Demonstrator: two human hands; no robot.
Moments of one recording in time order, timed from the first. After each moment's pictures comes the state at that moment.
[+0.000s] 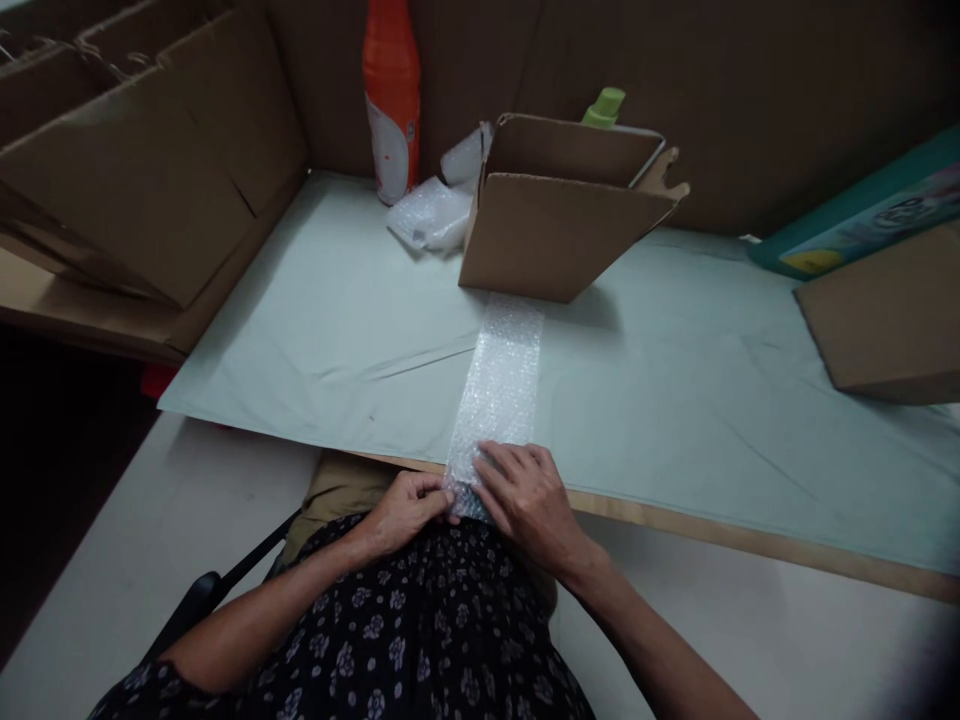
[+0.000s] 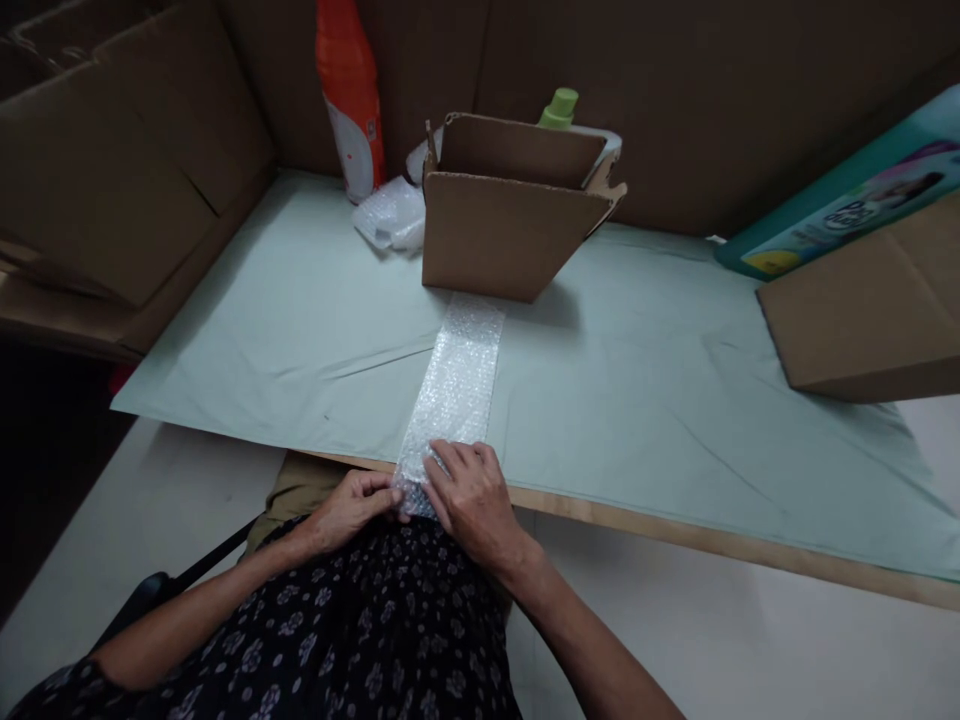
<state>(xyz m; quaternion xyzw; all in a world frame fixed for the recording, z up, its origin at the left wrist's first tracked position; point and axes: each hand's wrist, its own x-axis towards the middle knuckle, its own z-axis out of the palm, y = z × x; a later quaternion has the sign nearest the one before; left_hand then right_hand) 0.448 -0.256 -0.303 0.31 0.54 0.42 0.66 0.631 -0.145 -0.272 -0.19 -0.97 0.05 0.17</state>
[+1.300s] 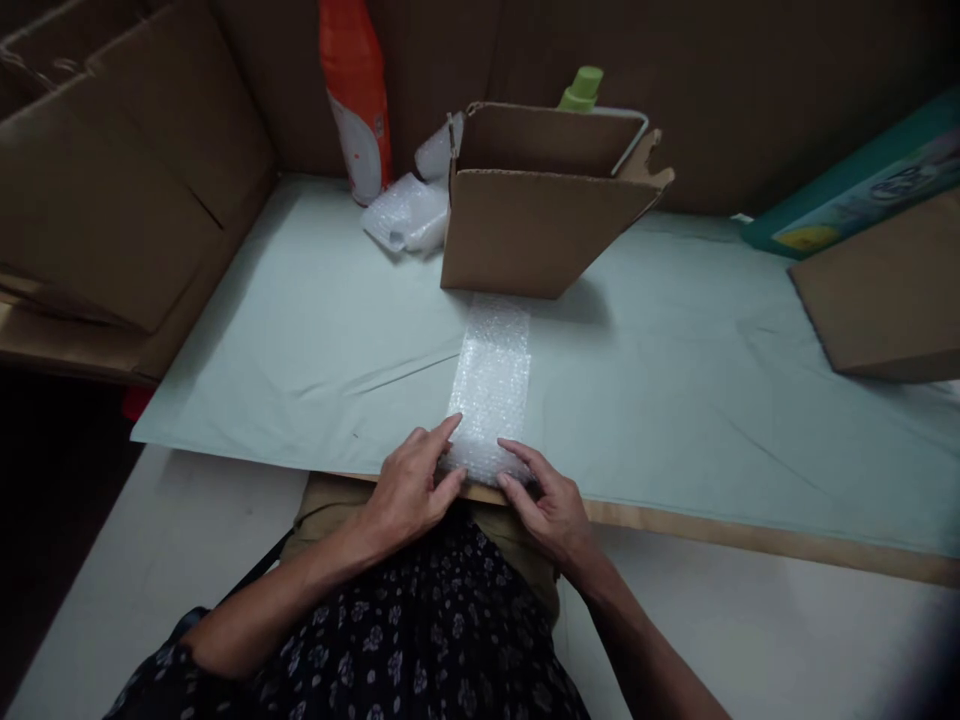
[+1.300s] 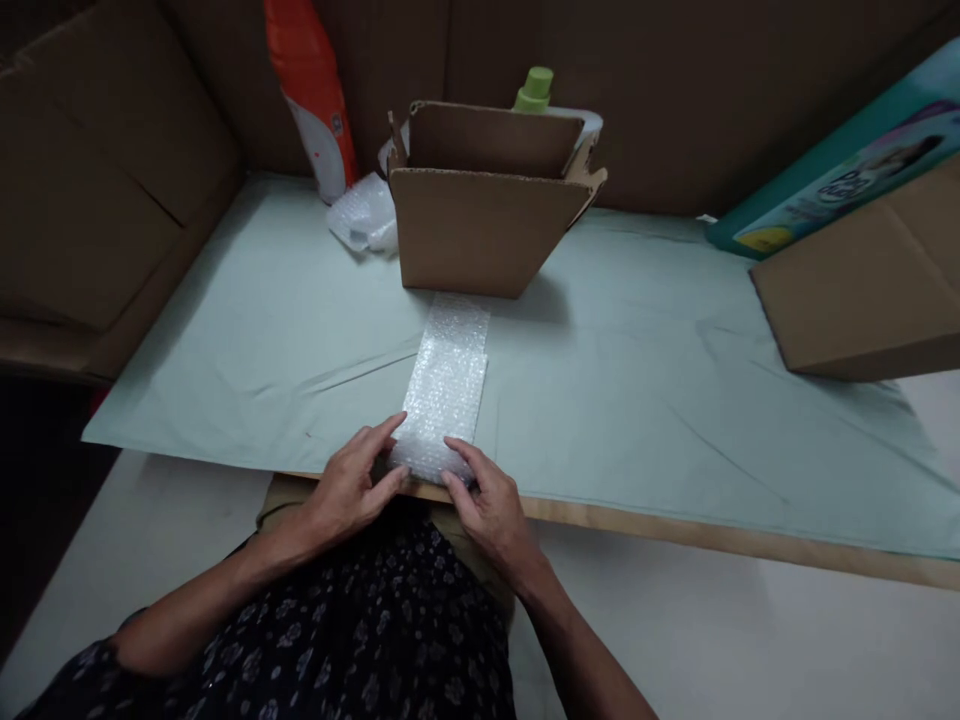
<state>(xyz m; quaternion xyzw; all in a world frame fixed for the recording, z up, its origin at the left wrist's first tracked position) 0.443 -0.211 -0.274 0.60 0.66 0.35 0.28 0.650 -0.136 -0.287 -0.38 -0.82 0.34 0.26</state>
